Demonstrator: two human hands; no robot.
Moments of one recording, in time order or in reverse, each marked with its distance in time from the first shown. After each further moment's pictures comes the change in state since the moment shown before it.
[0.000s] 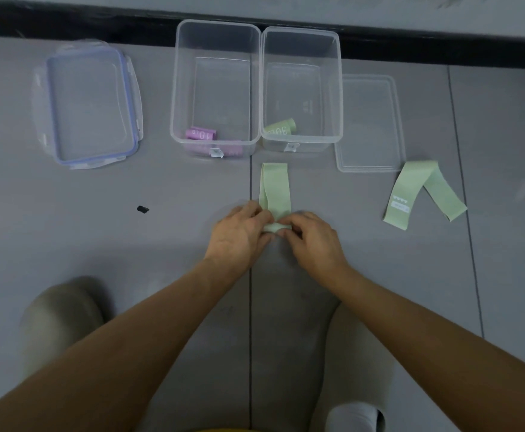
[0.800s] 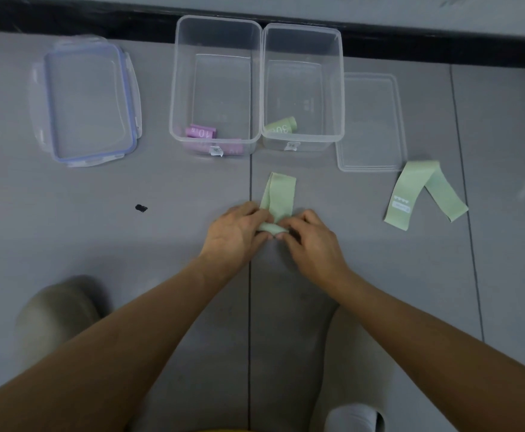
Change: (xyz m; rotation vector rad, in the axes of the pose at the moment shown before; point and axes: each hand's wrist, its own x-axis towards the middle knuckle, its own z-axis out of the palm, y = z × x) left_hand 0.002 -0.011 0.003 -0.038 -0.027 -0.002; right_hand -0.005 -0.003 0.000 -0.020 -0.002 -0.042
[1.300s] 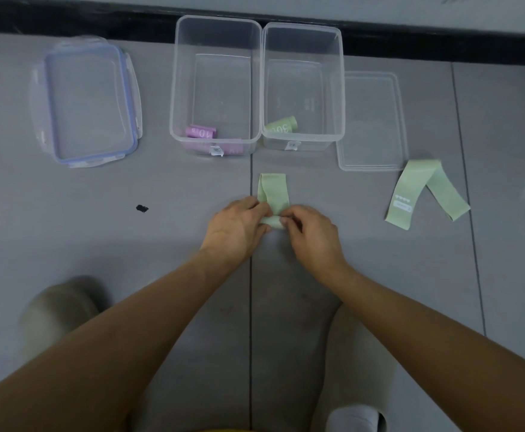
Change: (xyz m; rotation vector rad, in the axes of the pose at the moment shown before) left_hand 0.008 0.003 -0.007 0.032 0.018 0.014; right_hand 0.012 -0.005 0.002 0.098 0.121 0.074
